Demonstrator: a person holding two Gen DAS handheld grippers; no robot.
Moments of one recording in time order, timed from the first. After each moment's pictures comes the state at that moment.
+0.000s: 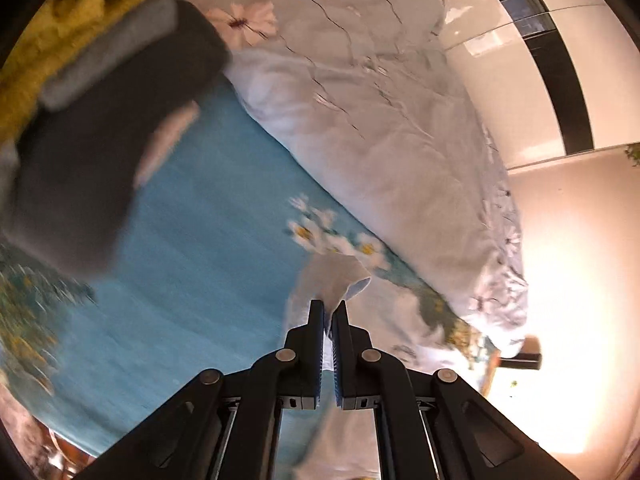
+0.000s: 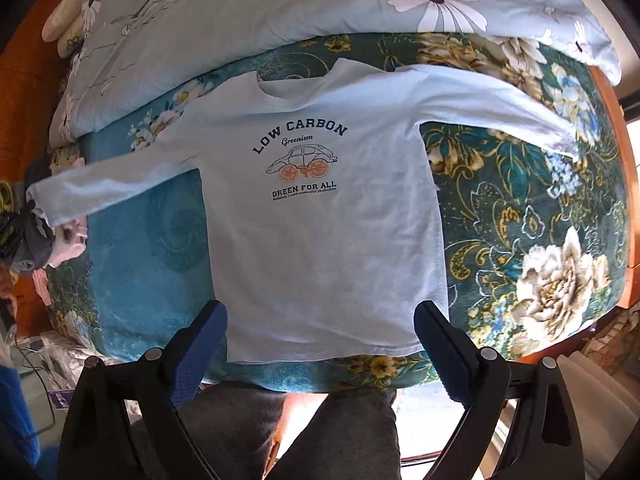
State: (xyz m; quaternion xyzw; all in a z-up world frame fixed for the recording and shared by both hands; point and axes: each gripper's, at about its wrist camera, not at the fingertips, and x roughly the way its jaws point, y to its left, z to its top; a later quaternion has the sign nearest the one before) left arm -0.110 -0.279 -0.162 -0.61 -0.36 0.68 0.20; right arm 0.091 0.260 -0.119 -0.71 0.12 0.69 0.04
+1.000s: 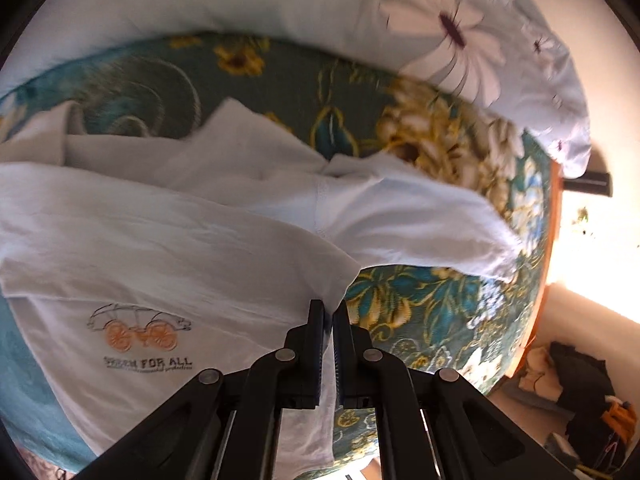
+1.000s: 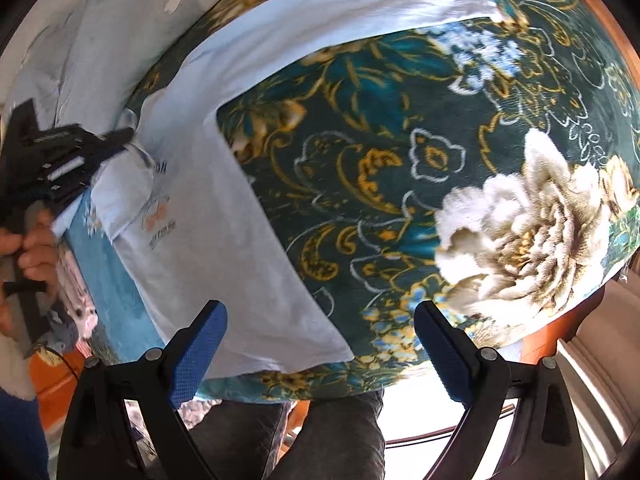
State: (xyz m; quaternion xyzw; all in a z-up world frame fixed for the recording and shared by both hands) left arm 0.009 0.283 -0.178 -0.76 -0.06 0.54 0.34; right arm 0.162 0.496 -0.199 -0.71 0.31 0.62 0.10
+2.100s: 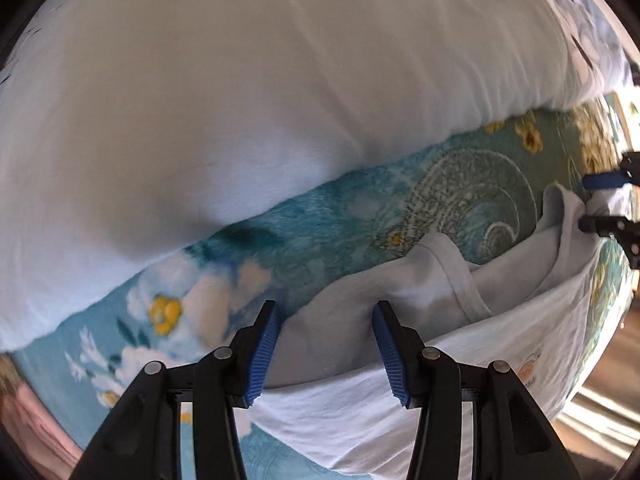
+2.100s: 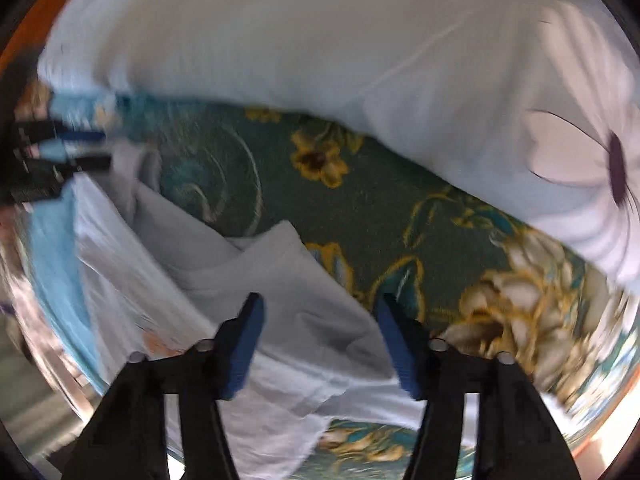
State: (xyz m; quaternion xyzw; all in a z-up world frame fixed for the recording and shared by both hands) left arm -0.164 0.173 -0.264 -0.68 0.20 0.57 0.41; right arm -0.175 0.337 -0.299 -0.76 -0.08 0.62 -0.15
